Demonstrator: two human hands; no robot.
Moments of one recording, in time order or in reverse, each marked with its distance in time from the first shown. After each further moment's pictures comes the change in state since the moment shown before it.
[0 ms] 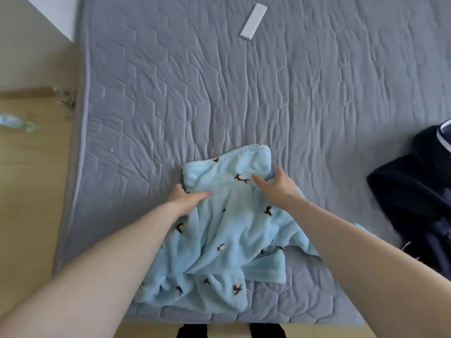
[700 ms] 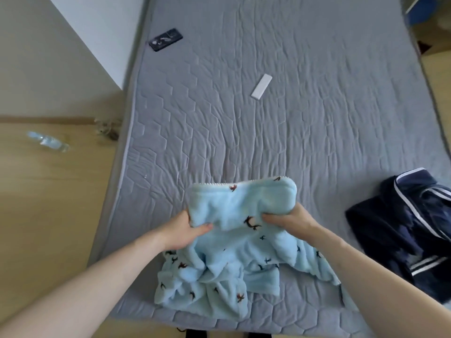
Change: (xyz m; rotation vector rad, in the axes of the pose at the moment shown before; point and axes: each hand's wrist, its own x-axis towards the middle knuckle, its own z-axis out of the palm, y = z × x) left_hand -0.146 0.006 -0.107 0.065 -0.288 0.453; right_hand -0.119 -0.056 -0.080 0.298 -0.231 -0.107
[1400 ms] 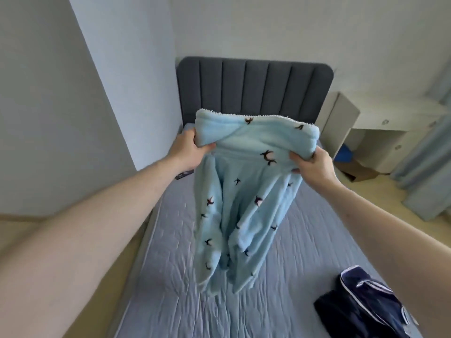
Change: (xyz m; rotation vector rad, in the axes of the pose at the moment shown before) left_hand -0.260 0.403 -0.206 0.158 0.771 0.727; right_hand -0.288 -0.391 -0.137 -0.010 0.679 -0.822
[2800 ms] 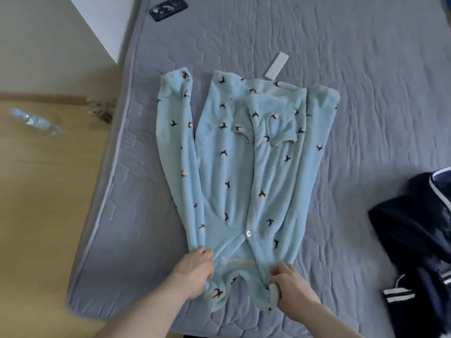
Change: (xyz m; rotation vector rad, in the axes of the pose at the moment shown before) left_hand -0.364 -0.449 0.358 0.726 -1.289 -0.032; right_hand -0.365 0.523 0.202 -0.708 -1.182 0.296
